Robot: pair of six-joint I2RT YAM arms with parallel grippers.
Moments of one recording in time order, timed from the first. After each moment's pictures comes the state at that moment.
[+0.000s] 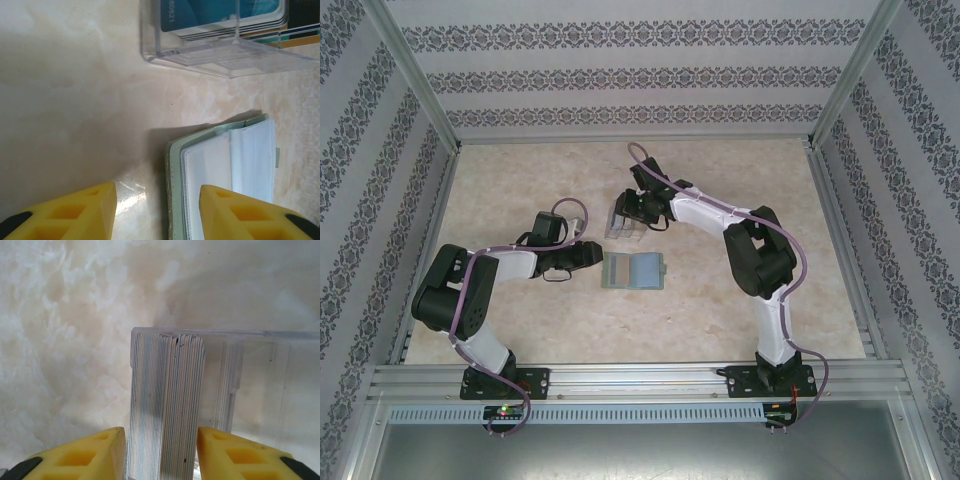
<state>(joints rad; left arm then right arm) -0.25 1.66 0.68 0.09 0.55 -0.53 0.58 2.09 1.57 -0.38 -0.21 0.79</state>
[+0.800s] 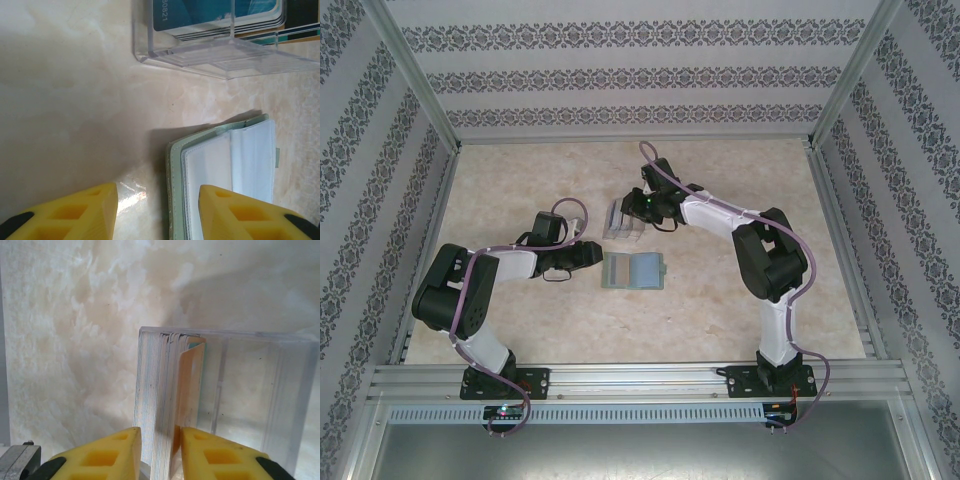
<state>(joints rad) -0.25 1.67 0.68 0.09 0.56 -0.53 0.54 2.03 1.46 -0.28 -0.30 0.82</state>
